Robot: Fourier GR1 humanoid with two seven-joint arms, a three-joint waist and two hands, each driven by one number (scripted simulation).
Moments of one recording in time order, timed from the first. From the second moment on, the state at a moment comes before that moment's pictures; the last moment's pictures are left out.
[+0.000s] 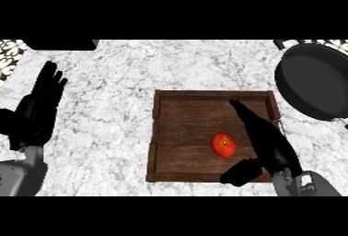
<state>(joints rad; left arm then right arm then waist) -0.20 0.39 -0.06 -1.61 0.26 0.30 0.18 -0.30 -0.44 0.53 -1.86 0.33 0.03 0.95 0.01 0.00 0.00</state>
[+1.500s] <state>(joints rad) -0.18 0.27 0.04 -1.66 0.14 0.20 0.23 -0.24 -0.19 0.40 -1.51 0.64 0.14 0.74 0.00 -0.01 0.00</state>
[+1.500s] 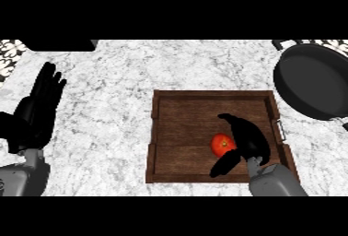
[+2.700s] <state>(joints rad) -0.19 0.25 0.09 -1.63 0.11 0.16 0.22 -0.03 -0.43 0.58 -1.78 0.73 0.28 0.20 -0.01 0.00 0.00</state>
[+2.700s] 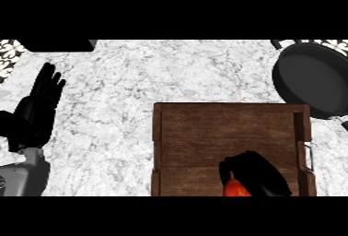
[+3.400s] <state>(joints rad) -0.17 0.24 0.10 -1.63 0.11 0.15 0.20 0.07 -0.41 0.15 -2.18 0.57 0.05 0.21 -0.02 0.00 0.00</state>
